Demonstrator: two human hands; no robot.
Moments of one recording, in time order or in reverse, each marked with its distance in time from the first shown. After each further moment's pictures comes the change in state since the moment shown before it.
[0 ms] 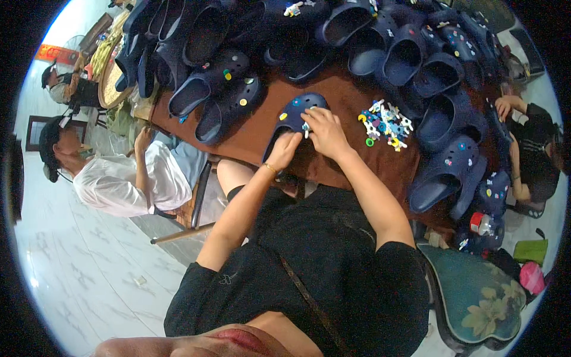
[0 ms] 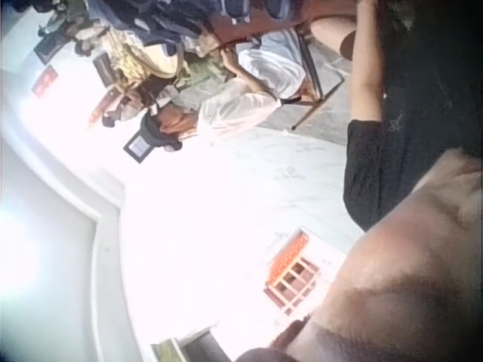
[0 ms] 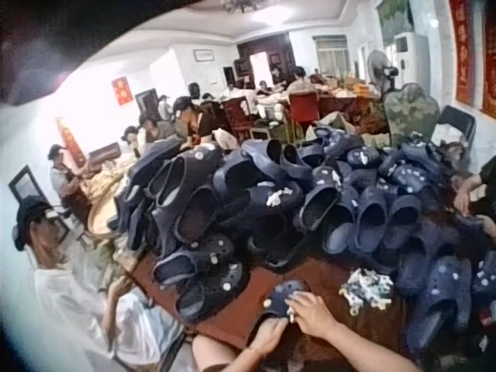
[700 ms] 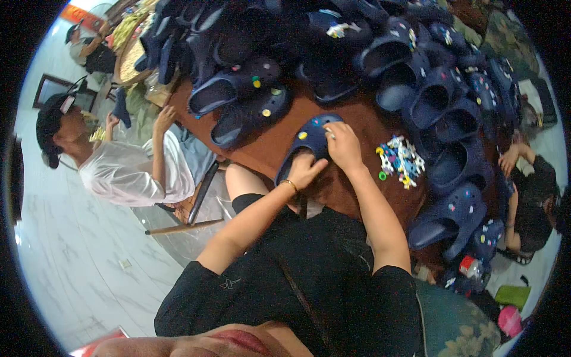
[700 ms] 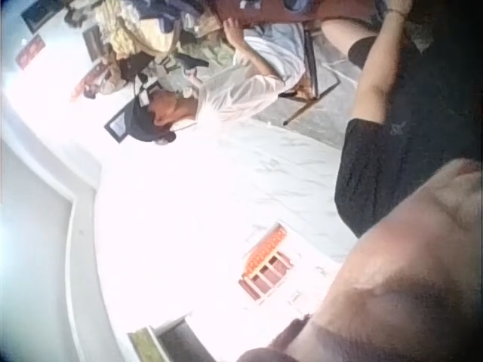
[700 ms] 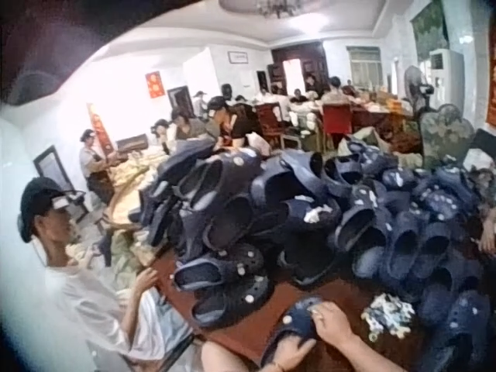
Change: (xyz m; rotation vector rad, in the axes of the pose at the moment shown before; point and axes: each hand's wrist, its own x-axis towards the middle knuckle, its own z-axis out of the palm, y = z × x) left_hand 0.009 0.000 0.012 0.219 0.032 -0.133; right_hand 0.052 0.005 -0.004 0.230 0.164 0.110
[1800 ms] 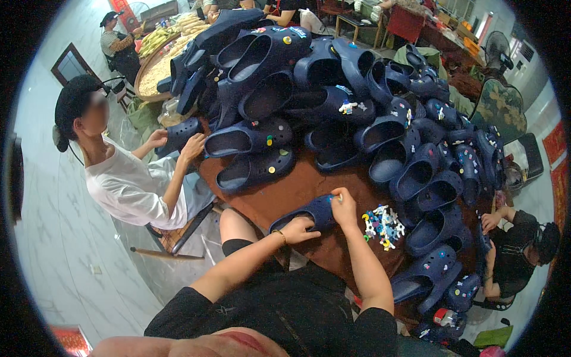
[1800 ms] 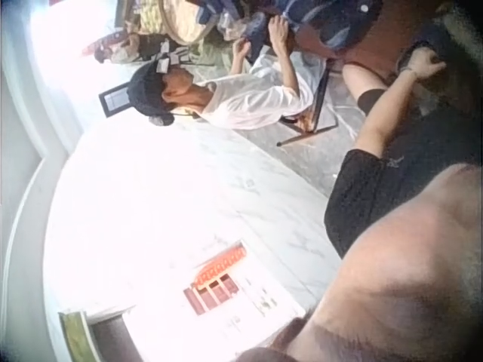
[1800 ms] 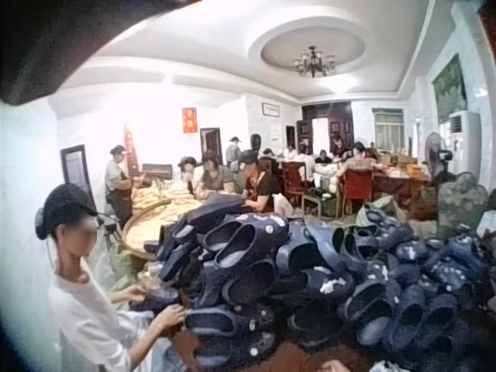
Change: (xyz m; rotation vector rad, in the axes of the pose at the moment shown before) left_hand -0.004 0.004 -0.012 -0.118 -0.197 0.310; right_hand -0.006 0.027 -0.008 0.196 -0.100 0.363
